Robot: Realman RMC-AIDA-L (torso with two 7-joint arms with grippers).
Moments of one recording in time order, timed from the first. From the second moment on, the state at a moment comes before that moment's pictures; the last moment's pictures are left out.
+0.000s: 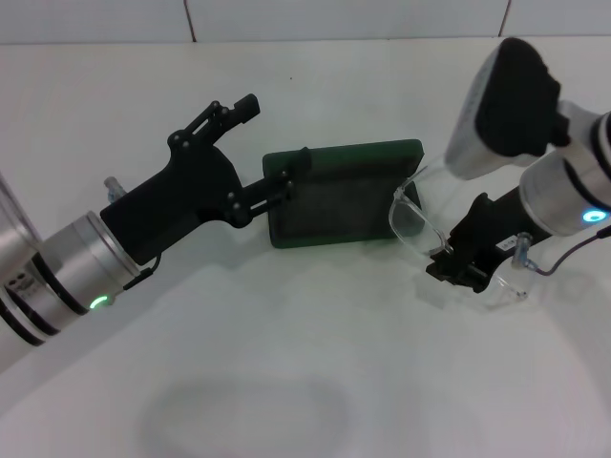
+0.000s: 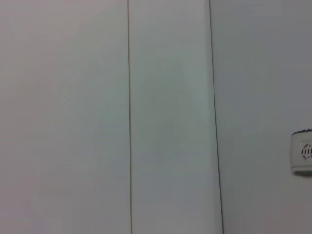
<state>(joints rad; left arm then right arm) -0.43 -2.10 1.33 0.24 0.86 1.47 -0.59 0.61 2.02 -1.65 -1.33 -2.40 -1.38 2.37</state>
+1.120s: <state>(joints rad) -0.48 -2.10 1.37 0.03 0.54 1.61 -0.57 0.44 2.02 -1.28 -0.75 -1.54 -1.54 1.11</state>
